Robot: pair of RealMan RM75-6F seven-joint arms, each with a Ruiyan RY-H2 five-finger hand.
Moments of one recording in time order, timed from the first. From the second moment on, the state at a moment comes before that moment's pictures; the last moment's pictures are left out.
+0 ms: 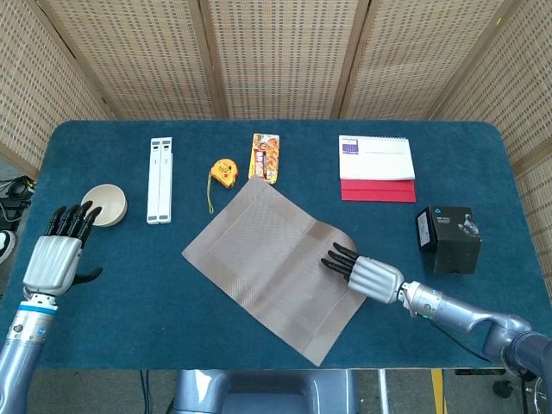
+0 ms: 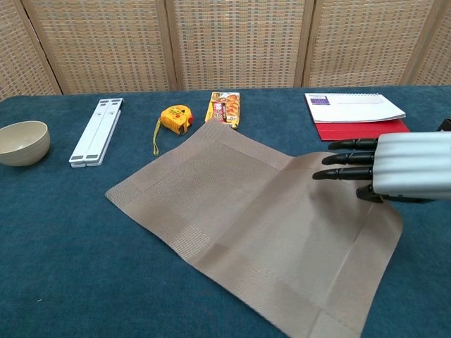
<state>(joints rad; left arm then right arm) -0.32 -1.18 -0.10 -1.69 1.34 1.32 0.31 0.79 -1.40 -0.20 -0.98 -2.03 1.15 -0.26</state>
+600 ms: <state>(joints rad) -0.33 -1.20 -0.10 -1.67 1.33 1.30 0.33 0.87 -1.52 -0.12 -0.65 -1.99 1.15 -0.36</state>
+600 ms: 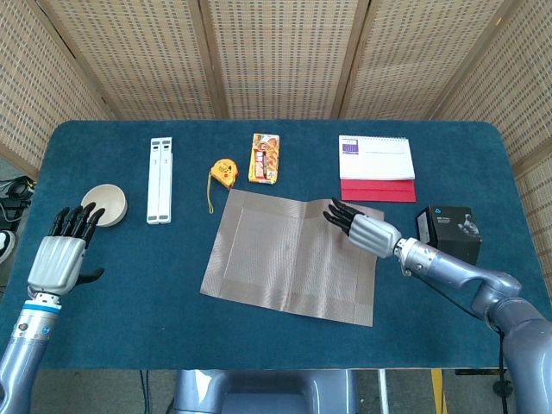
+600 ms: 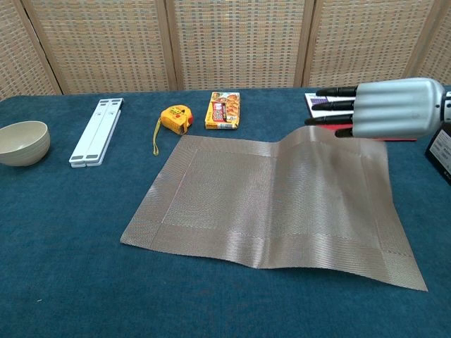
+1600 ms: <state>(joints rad) -0.67 -1.48 0.04 -1.18 1.80 1.04 -0.15 0.34 -1.27 -0.03 -1.33 -1.52 1.48 0.08</state>
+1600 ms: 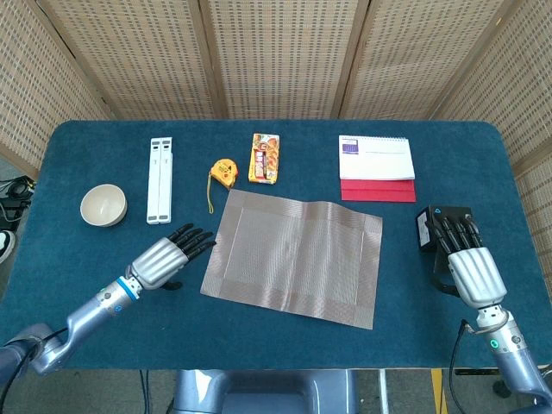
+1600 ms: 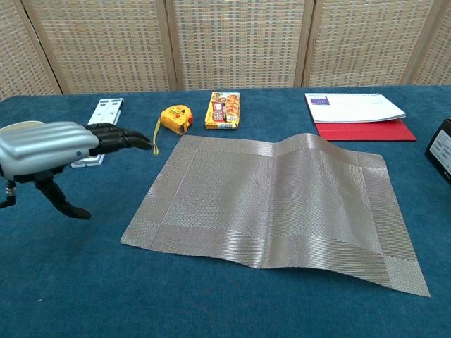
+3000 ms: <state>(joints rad) -0.75 -1.64 0.09 -1.08 1.74 0.98 -0.08 0.26 -1.32 0.03 -1.27 -1.60 1.53 0.18</state>
